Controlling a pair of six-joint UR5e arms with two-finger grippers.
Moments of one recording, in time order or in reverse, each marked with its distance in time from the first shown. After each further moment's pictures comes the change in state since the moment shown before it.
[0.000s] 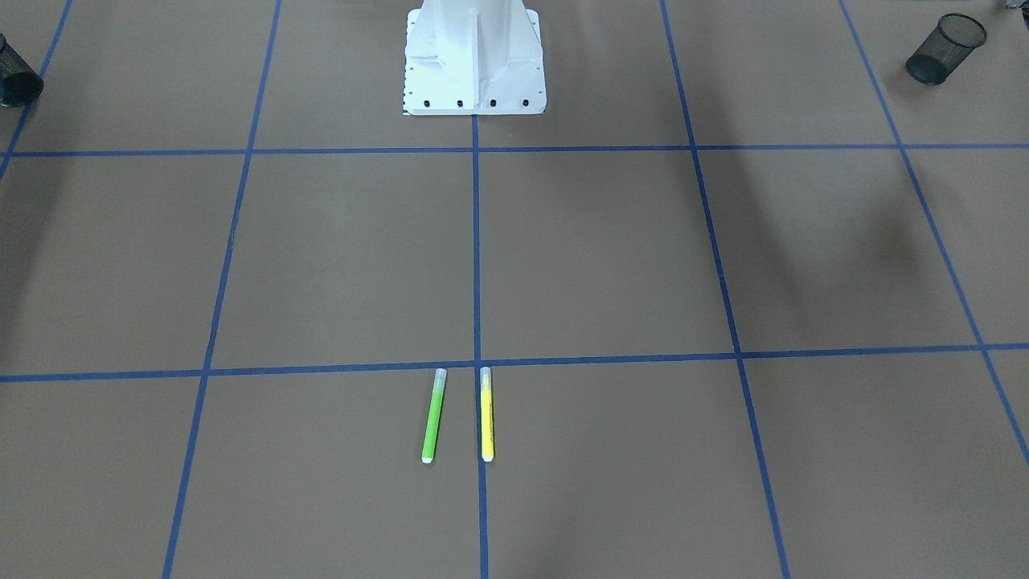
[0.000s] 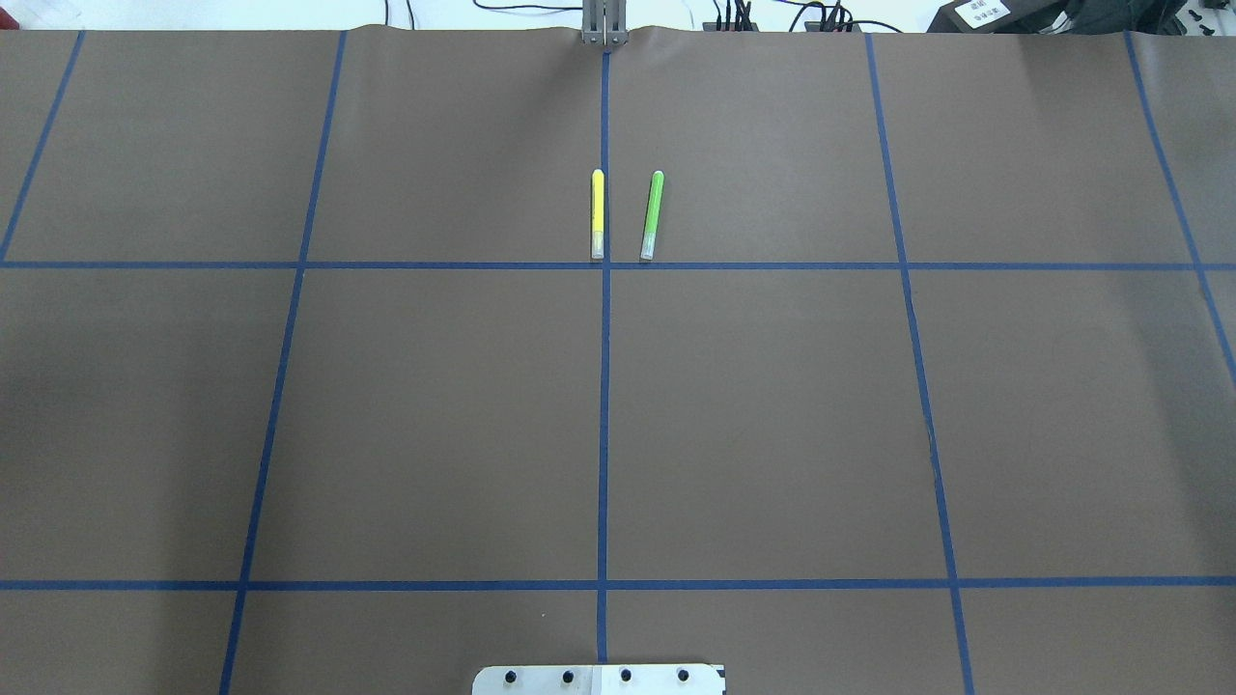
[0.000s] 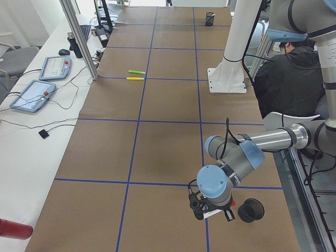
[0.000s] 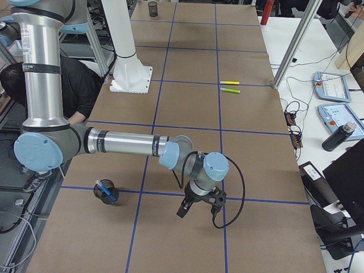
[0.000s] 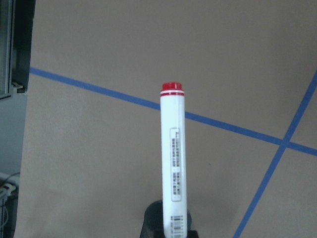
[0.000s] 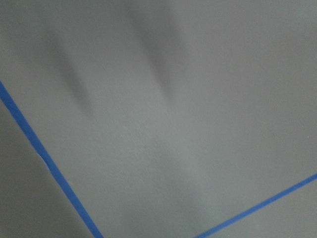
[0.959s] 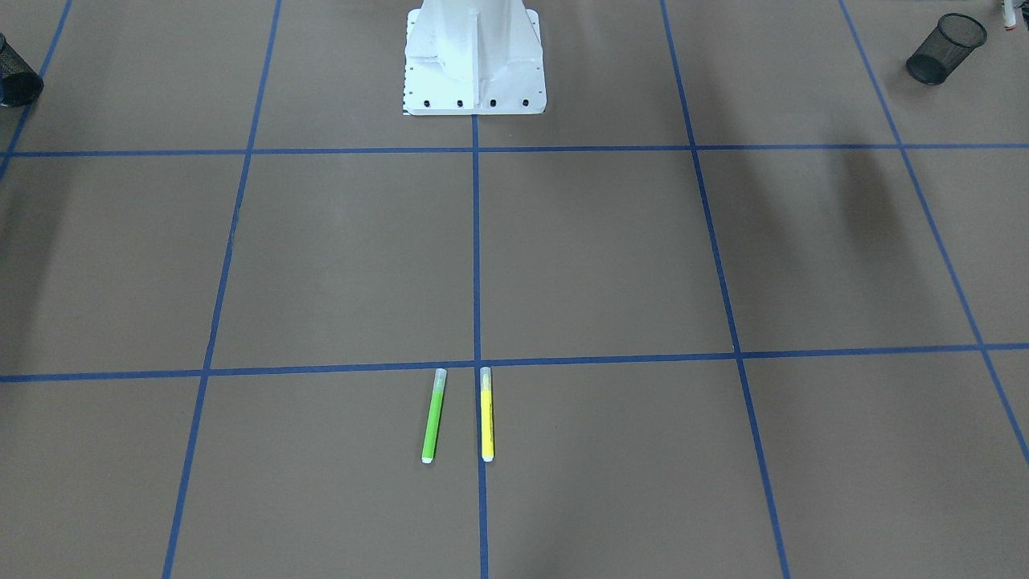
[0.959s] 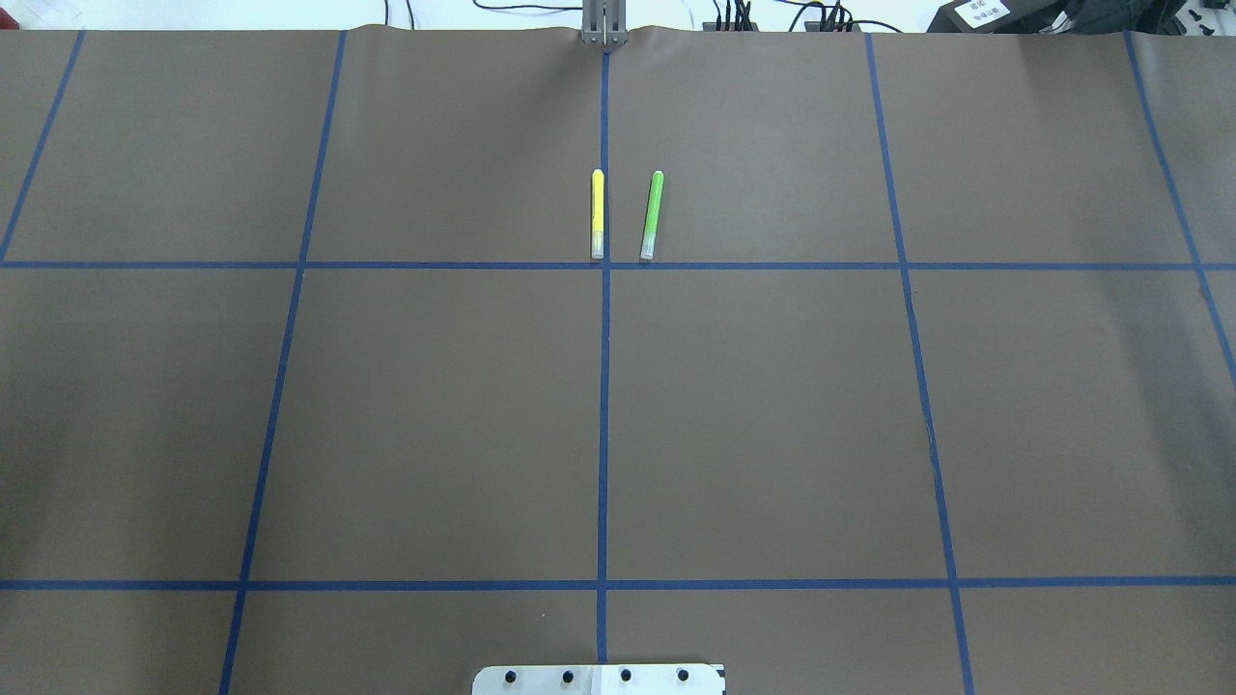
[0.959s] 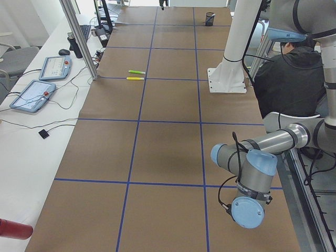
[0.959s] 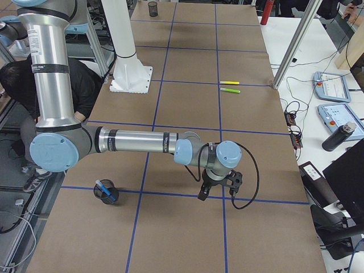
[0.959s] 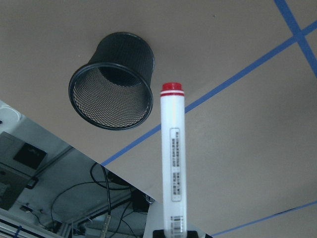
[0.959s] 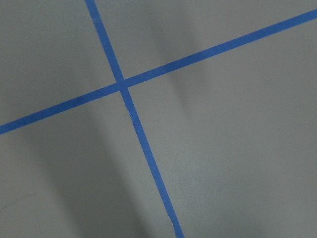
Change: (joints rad) left arm -0.127 0.010 0.086 0.570 -0.100 0.003; right arm -0.067 0.039 -0.030 0.153 0.145 0.033
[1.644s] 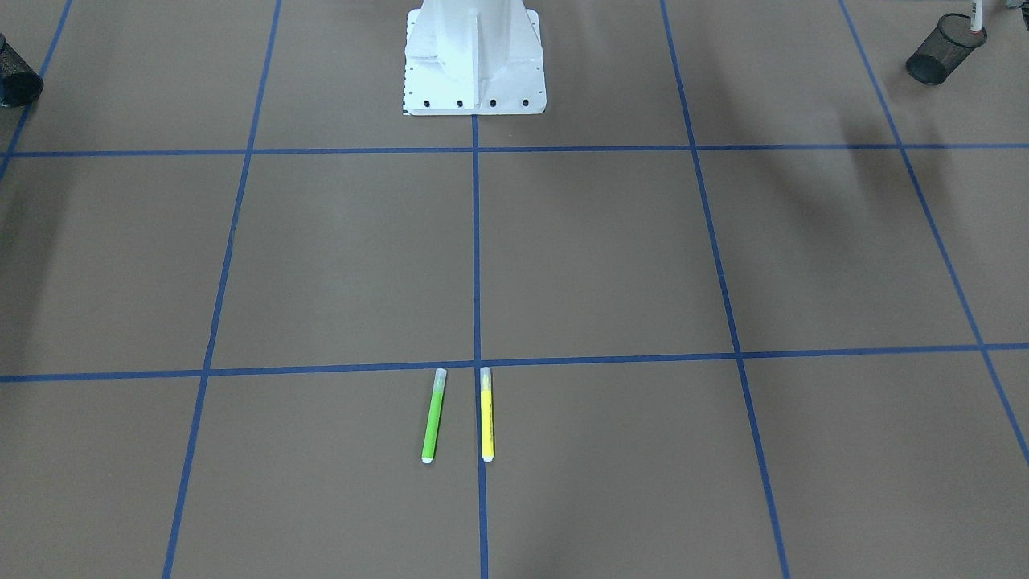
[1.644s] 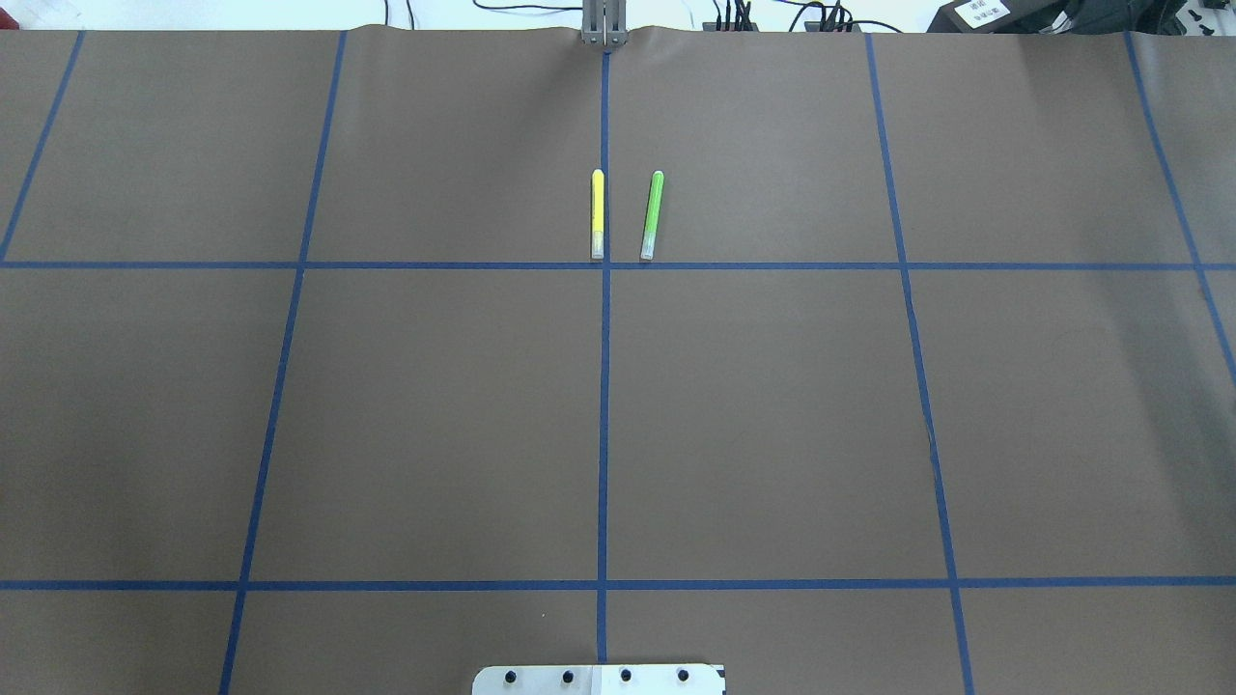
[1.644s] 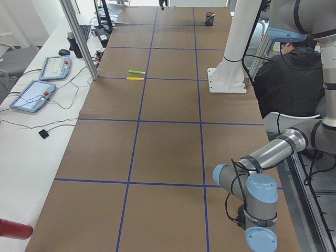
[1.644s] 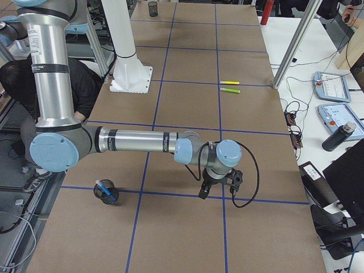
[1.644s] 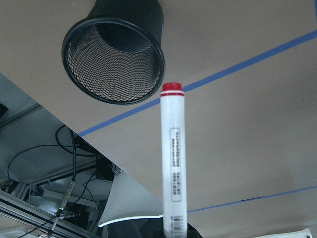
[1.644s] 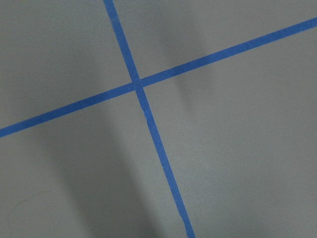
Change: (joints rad) left arm -0.018 -0.023 0.198 0.110 -0.110 -0.001; right arm -0.001 0.000 0.007 0.003 0.011 0.002
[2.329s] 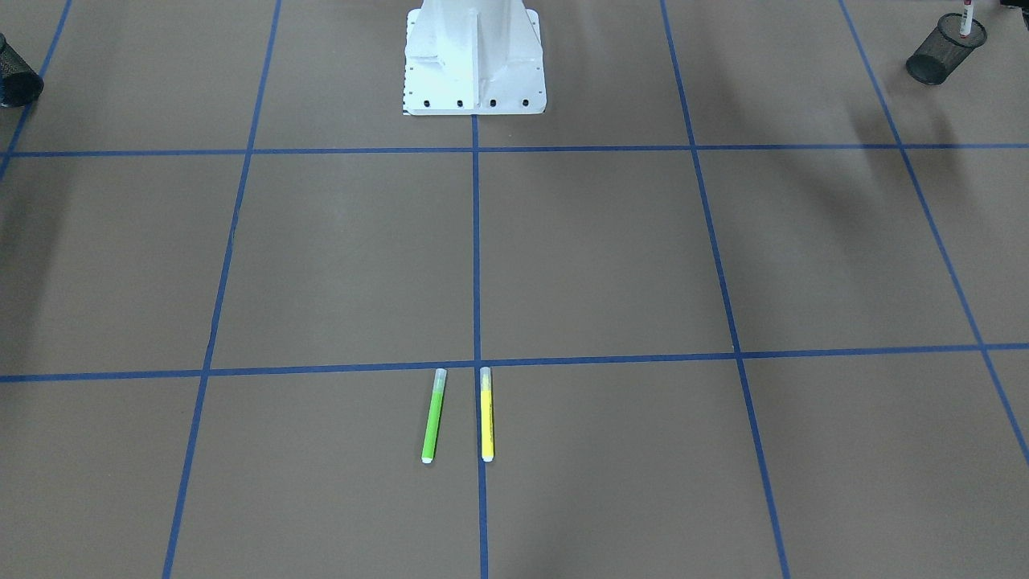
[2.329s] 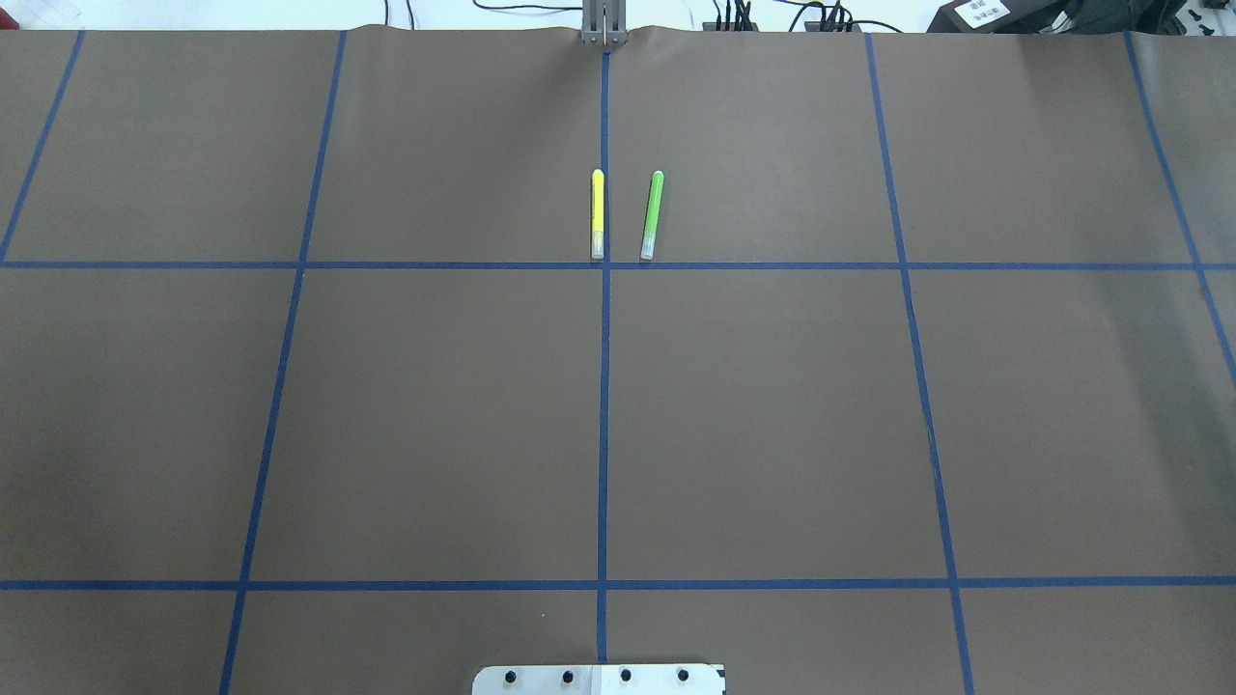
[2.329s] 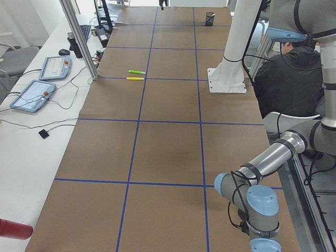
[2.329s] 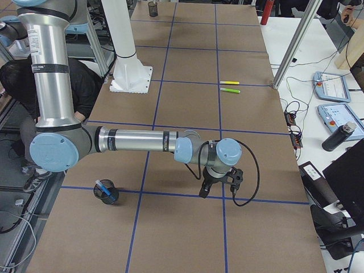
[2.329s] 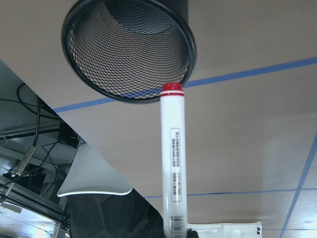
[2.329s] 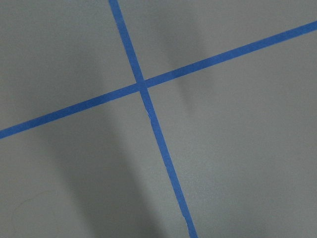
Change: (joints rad) left arm -0.001 -0.015 0.100 0.001 -0.027 0.001; right arm 0.001 -0.001 0.013 0.000 0.002 0.002
